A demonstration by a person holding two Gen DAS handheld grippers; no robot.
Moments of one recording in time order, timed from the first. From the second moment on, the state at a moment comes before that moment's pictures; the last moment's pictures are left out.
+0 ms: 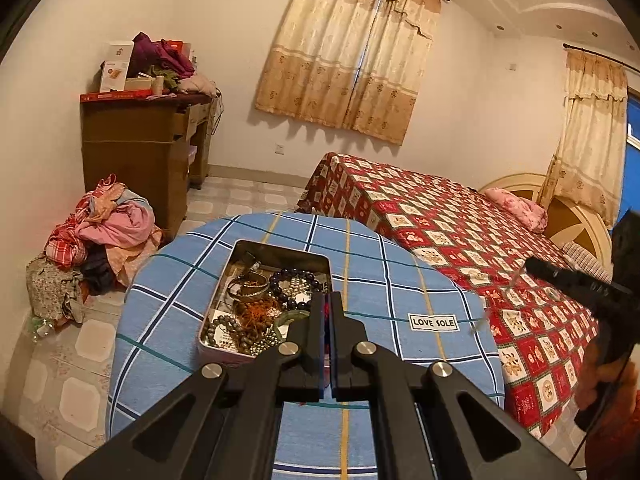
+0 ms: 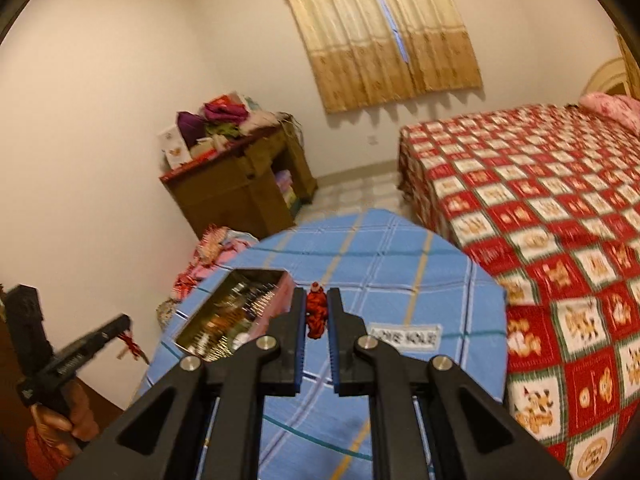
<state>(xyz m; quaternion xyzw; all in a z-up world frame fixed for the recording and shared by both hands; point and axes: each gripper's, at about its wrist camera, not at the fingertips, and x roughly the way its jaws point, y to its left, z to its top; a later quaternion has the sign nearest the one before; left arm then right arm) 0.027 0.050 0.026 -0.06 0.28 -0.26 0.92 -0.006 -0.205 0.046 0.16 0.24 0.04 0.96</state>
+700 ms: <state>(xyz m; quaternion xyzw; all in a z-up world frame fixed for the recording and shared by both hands) 0.070 0.025 0.022 -0.01 0.31 -0.20 0.93 0.044 -0.159 0.073 0.14 0.21 0.11 0.96</state>
